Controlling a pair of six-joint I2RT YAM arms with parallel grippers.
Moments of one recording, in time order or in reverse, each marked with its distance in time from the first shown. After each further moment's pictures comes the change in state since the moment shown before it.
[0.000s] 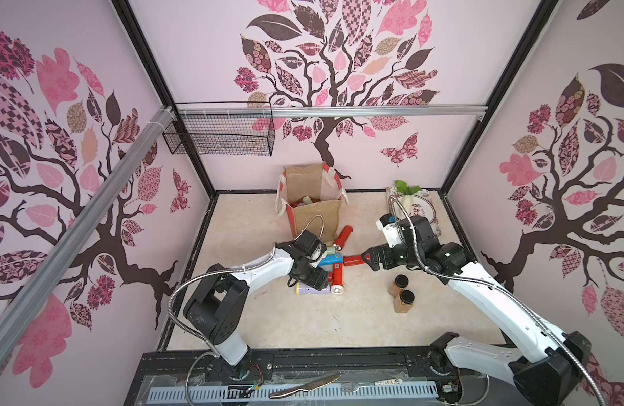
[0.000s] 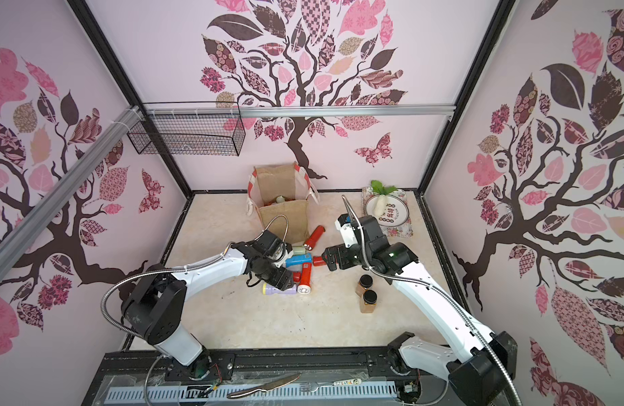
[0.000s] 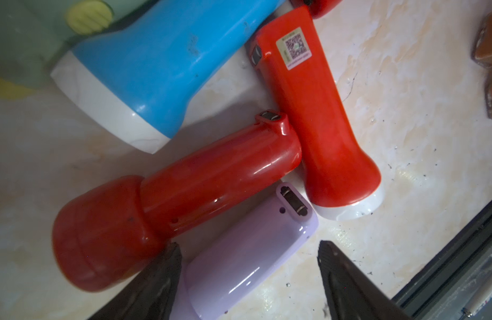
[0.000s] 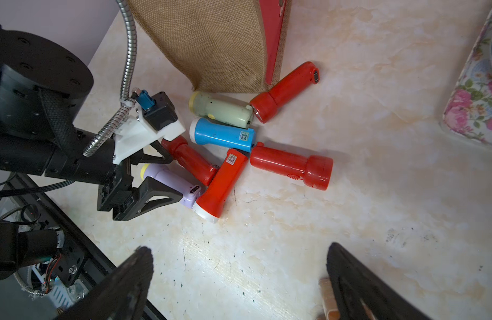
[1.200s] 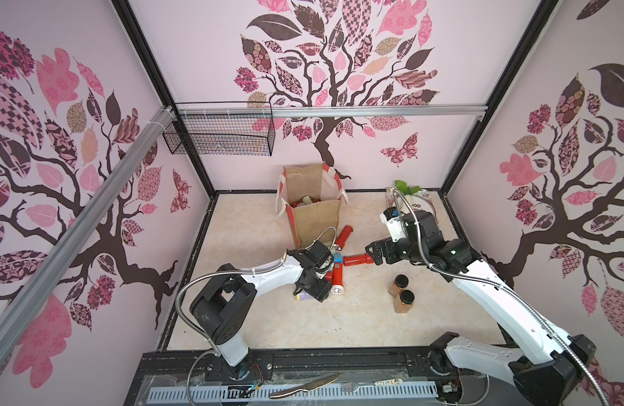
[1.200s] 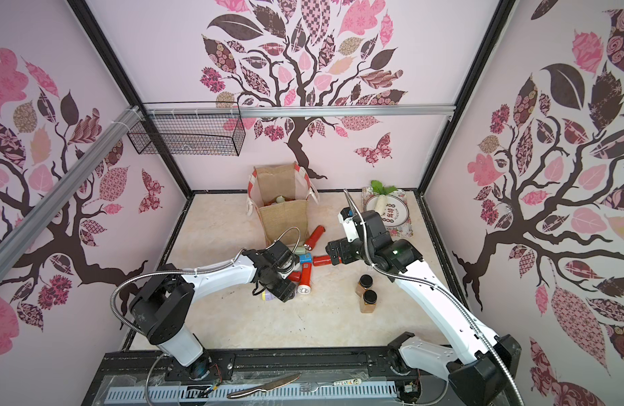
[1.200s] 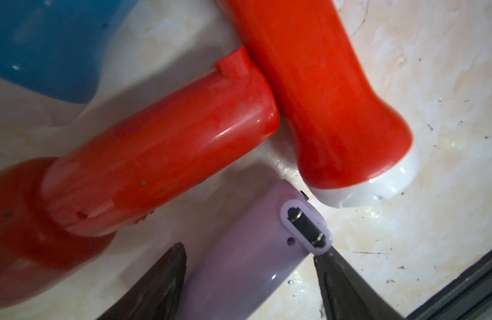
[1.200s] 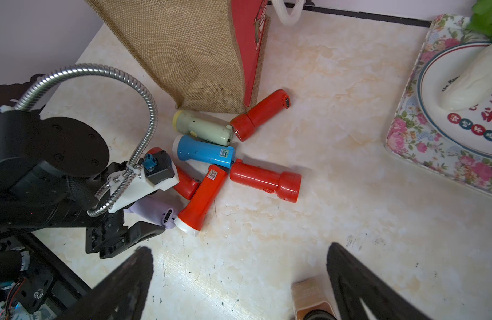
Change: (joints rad) left arm -0.119 0.027 -0.027 -0.027 -0.112 0.013; right arm 0.000 0.000 0.074 -0.036 0.103 -0.050
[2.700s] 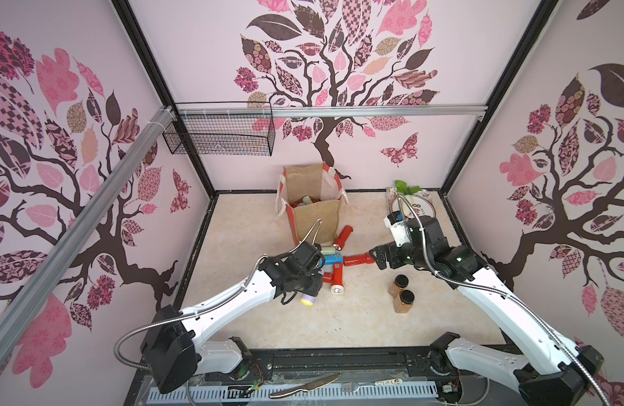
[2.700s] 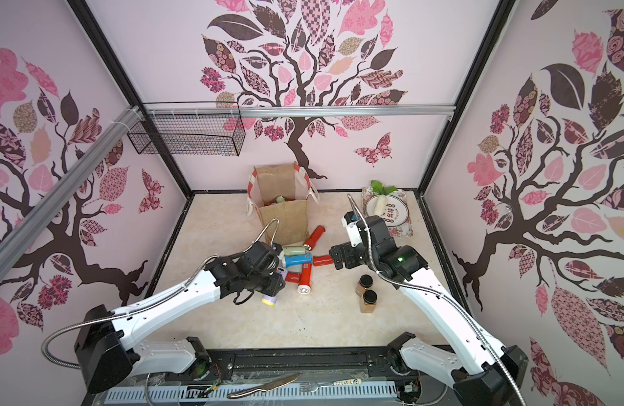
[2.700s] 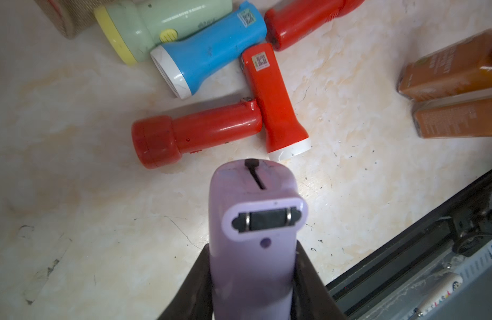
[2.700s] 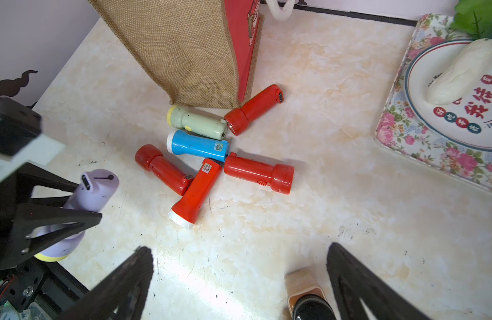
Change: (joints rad) left arm -0.076 -0.403 0.022 -0.129 -0.158 -0.330; right arm 0.000 -0.060 -0.051 -0.002 0.011 -0.001
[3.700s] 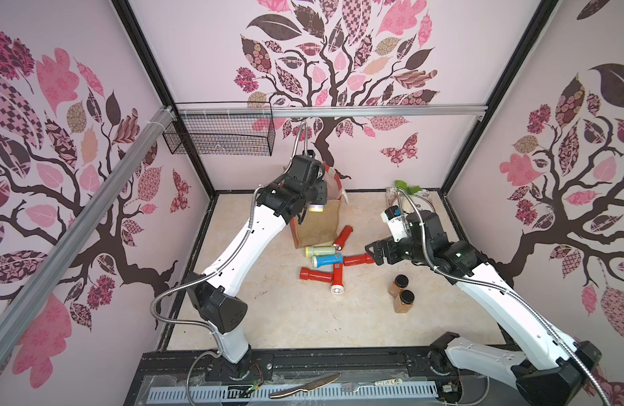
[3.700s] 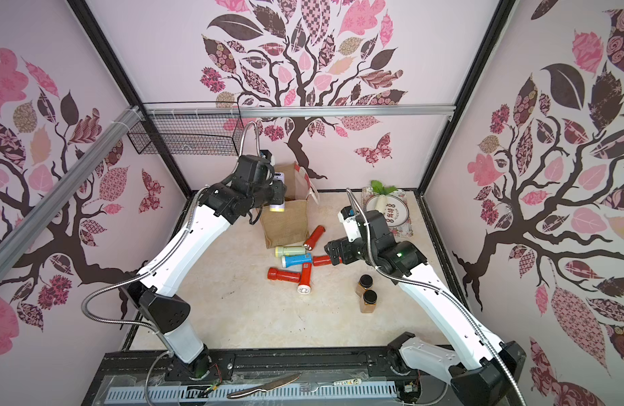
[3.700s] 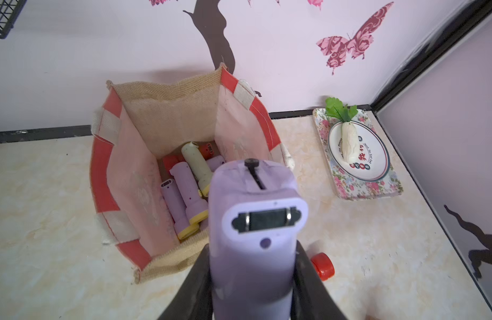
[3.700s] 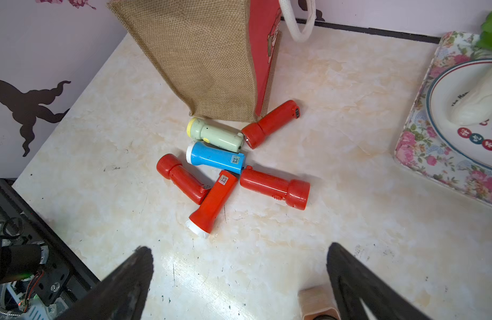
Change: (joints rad) left arm 0.269 0.488 0.978 -0.028 -0.180 0.082; right arm 0.000 0.028 0.050 0.031 -0.066 -0.001
